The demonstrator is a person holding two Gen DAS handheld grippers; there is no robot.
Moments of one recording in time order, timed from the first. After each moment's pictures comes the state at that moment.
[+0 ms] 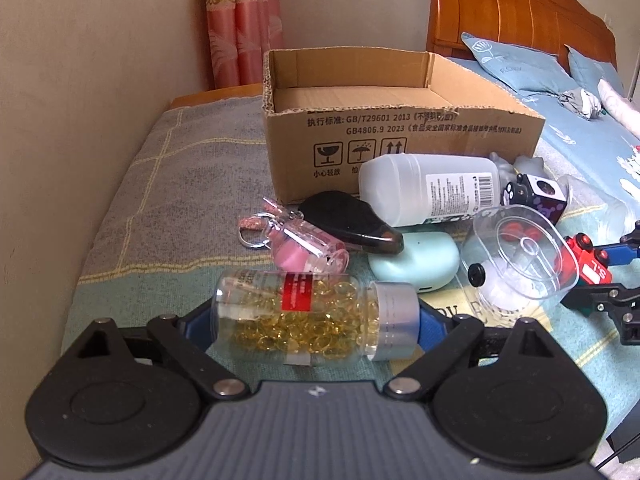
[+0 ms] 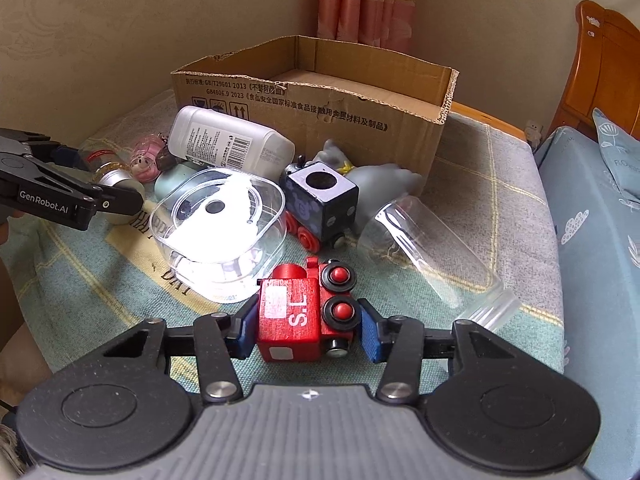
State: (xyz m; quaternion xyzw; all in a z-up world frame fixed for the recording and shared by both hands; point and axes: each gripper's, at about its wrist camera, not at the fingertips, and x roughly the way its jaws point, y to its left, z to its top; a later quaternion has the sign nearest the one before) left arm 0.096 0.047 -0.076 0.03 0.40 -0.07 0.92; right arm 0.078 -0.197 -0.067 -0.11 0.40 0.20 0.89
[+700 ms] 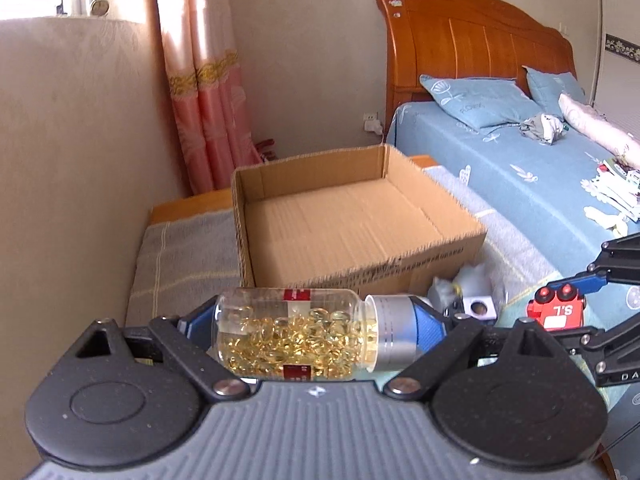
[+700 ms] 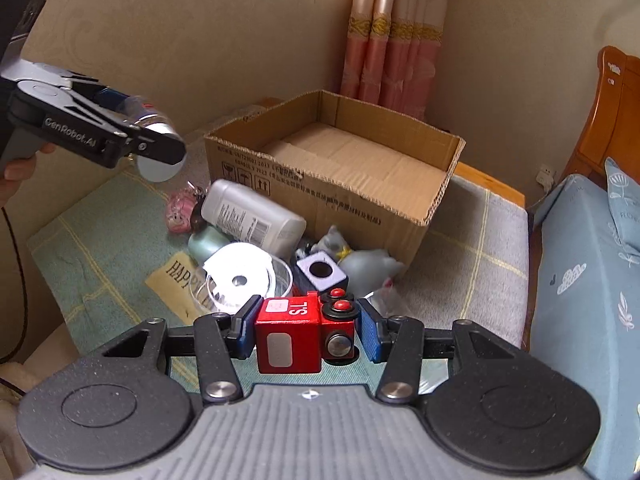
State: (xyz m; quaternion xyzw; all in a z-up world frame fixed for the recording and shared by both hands) left arm 0.123 0.023 0.035 0.07 0.32 -0.13 0.94; right arm 0.084 -0.201 0.017 -0.14 0.35 0.25 0.89
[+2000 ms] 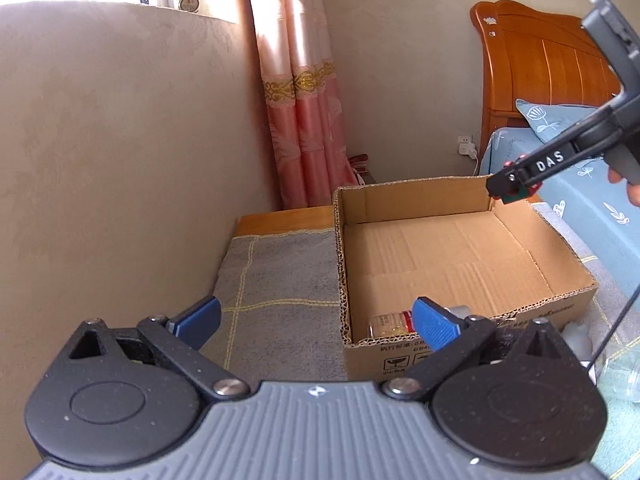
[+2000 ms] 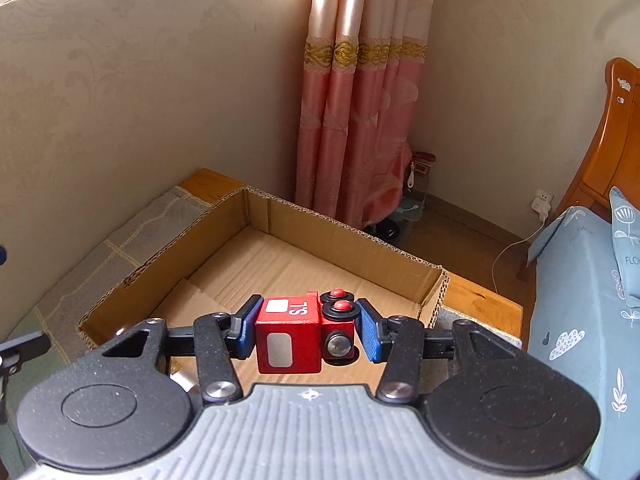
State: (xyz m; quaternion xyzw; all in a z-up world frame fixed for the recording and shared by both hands) left arm 0.154 0.048 0.023 0.05 0.30 0.02 0.95; right arm 0.311 -0.148 0.058 -0.12 0.37 0.21 0.90
